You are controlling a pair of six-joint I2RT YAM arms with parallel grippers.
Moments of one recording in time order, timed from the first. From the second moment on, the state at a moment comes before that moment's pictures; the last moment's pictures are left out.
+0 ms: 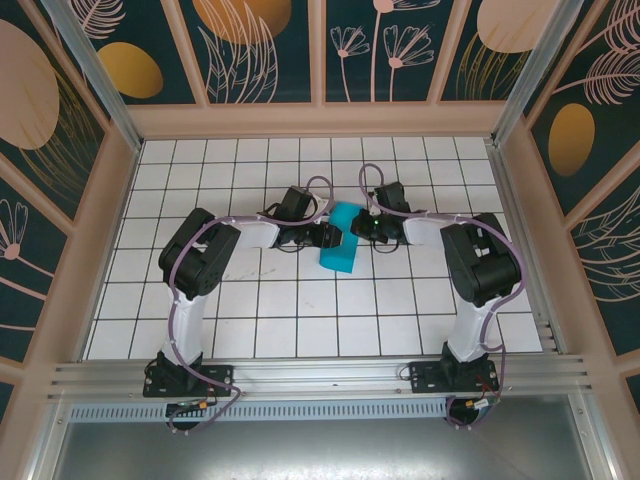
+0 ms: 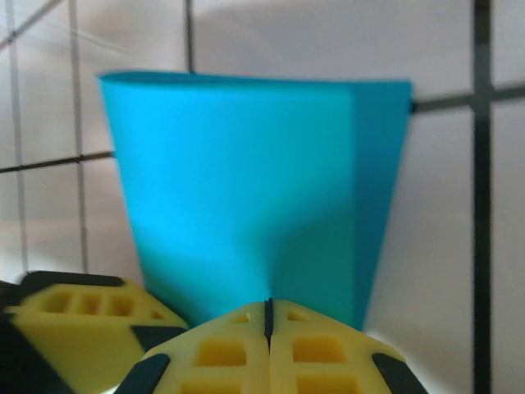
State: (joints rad) left arm -0.59 2.10 1.21 0.06 0.54 -0.39; right arm 0.40 1.86 1.00 -0.02 -0.37 0.62
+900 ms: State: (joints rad) left arm -0.59 2.04 1.13 0.06 0.54 -0.31; right arm 0.40 2.01 1.14 -0.06 -0.41 0.62
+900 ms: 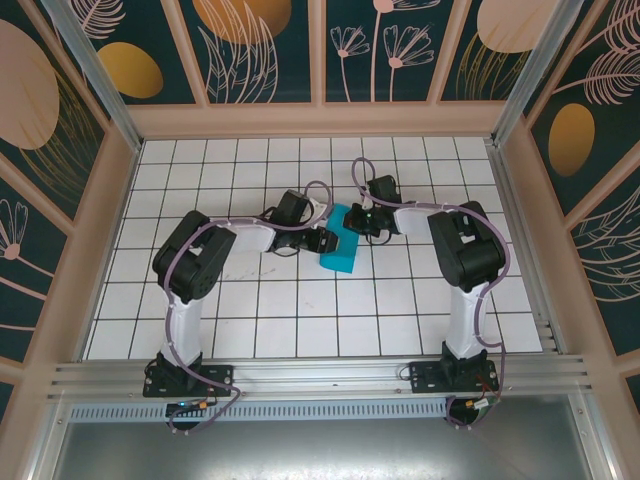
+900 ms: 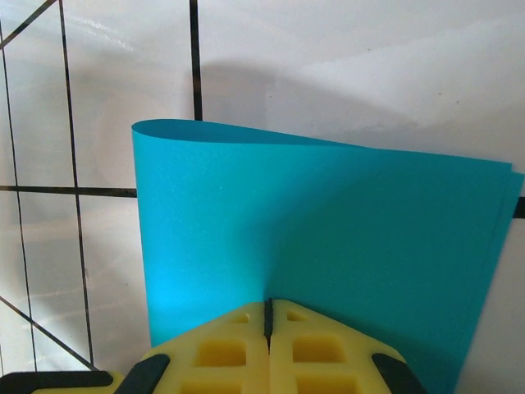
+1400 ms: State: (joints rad) left arm -0.61 1.94 0.98 0.04 0.59 -0.17; right arm 0.40 2.01 1.14 -0.06 -0.41 0.62
